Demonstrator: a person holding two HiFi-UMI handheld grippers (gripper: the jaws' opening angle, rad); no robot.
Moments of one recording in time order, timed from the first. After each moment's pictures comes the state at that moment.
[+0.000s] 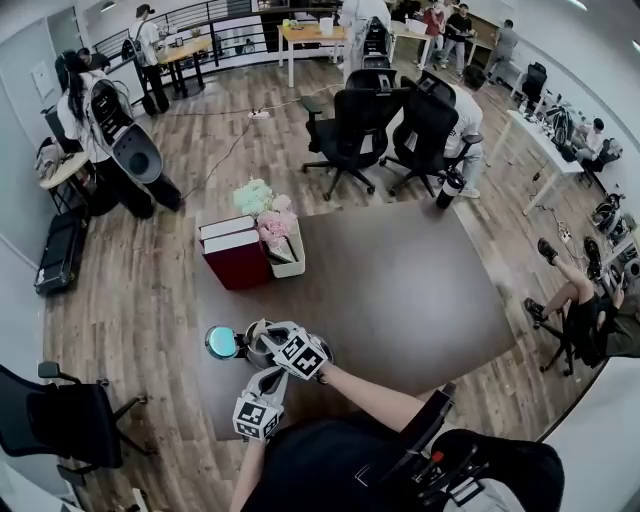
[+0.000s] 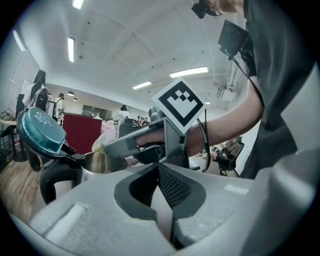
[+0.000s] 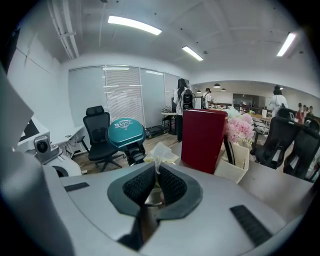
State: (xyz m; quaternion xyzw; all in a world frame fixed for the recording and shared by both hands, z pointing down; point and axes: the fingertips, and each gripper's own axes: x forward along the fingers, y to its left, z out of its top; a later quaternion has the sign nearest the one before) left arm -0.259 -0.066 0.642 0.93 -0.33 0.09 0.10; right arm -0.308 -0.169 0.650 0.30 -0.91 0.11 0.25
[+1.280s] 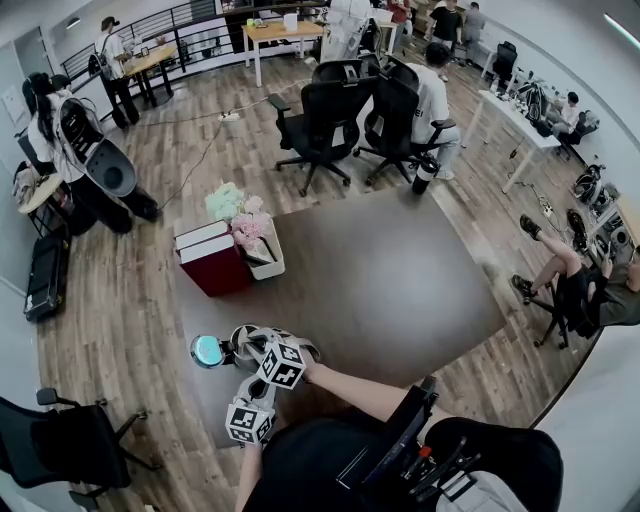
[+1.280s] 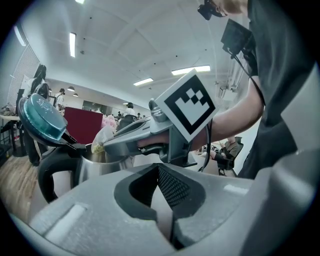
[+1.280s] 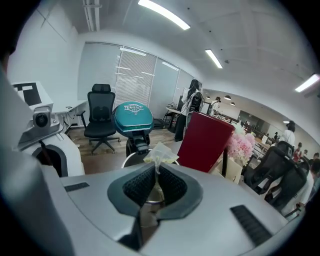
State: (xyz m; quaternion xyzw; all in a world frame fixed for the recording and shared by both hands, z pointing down) left arm -0.261 -0.065 0.658 0.93 -0.33 0.10 0.12; right arm -0.314 -0.164 0.660 0.29 -0.90 -0.01 0.33
